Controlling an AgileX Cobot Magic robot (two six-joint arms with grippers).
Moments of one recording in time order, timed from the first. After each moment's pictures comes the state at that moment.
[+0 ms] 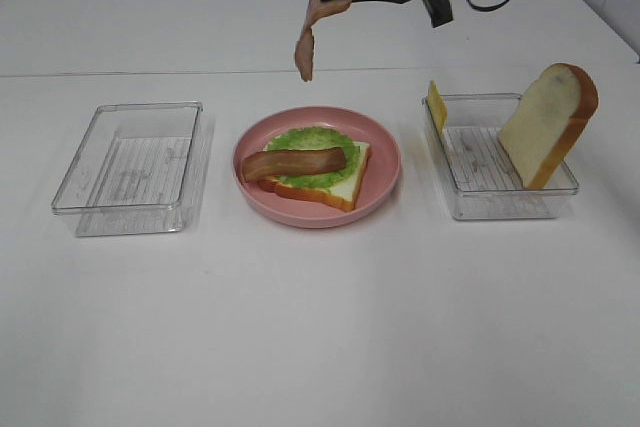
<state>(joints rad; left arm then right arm) -0.21 -0.01 -0.50 -0.06 1.05 0.07 0.22 1.99 -1.59 1.24 1.00 -0.50</state>
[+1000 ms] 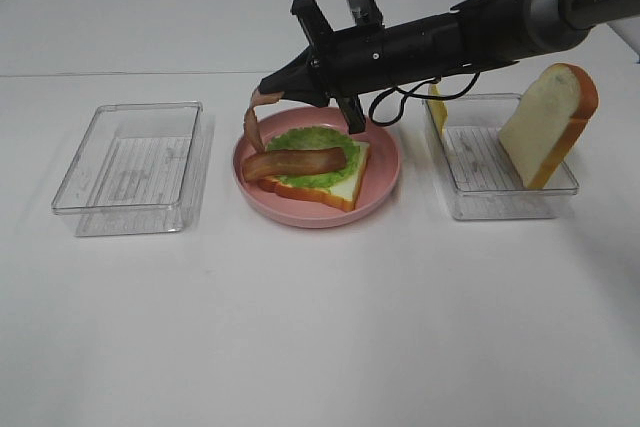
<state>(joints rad) -0.21 -0.01 -0.50 -0.06 1.05 0.07 0.31 2.32 -1.59 1.54 0.85 -0.62</state>
